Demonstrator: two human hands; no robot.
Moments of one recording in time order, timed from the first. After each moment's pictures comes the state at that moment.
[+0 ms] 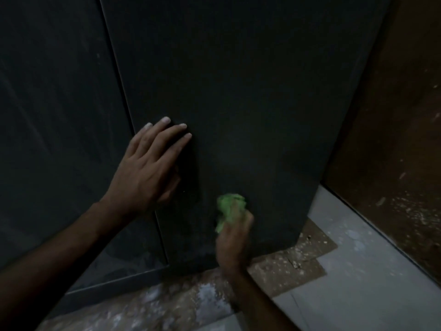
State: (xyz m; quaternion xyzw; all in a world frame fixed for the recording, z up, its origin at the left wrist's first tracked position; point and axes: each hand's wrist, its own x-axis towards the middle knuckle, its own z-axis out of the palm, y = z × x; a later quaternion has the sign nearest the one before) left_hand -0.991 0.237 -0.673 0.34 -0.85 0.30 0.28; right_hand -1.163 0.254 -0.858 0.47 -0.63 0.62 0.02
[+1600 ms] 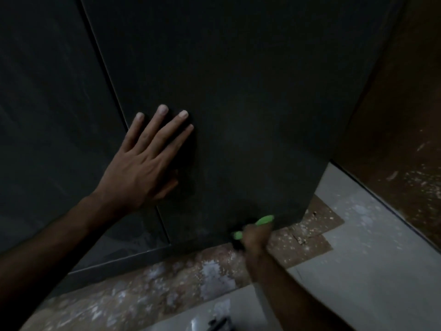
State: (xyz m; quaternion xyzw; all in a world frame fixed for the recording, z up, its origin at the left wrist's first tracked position) left_hand -0.983 0.219 -0.717 0.35 -0.85 0.35 0.19; right_hand -1.220 0.221 -0.974 0.13 -0.71 0.58 -0.38
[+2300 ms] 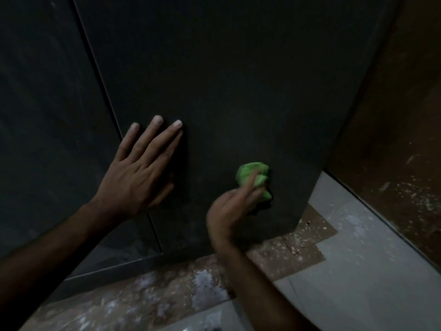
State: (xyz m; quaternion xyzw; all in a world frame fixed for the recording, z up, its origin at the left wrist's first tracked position) left_hand -0.989 0.213 -0.722 0.34 -0.84 0.37 0.23; right_hand -1.157 0.223 -0.839 0.35 -0.69 0.63 -0.02
